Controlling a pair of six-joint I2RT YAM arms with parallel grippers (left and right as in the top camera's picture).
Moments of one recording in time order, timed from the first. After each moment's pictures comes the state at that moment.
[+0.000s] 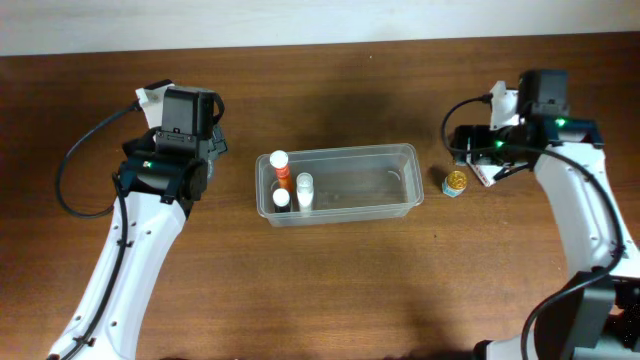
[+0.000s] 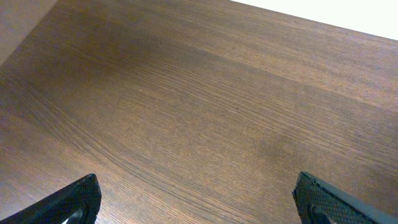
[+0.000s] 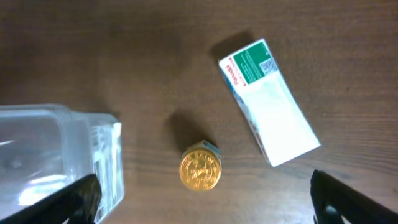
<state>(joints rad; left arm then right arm) -0.20 1.46 1.33 -0.75 -0.54 -0.42 -0.12 1.64 1.33 -0.83 -0.13 -0.05</state>
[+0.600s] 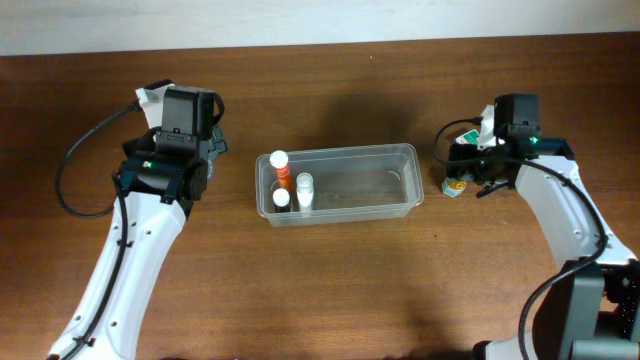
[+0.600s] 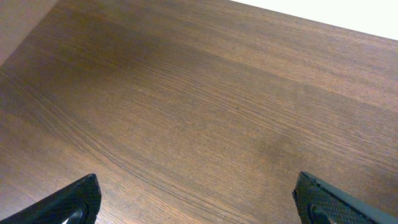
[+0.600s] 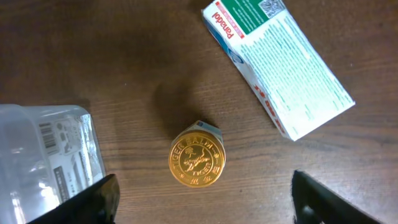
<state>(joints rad) -0.20 1.46 1.33 -0.75 -0.54 -0.42 -0.09 1.65 1.18 -0.73 -0.07 0.10</state>
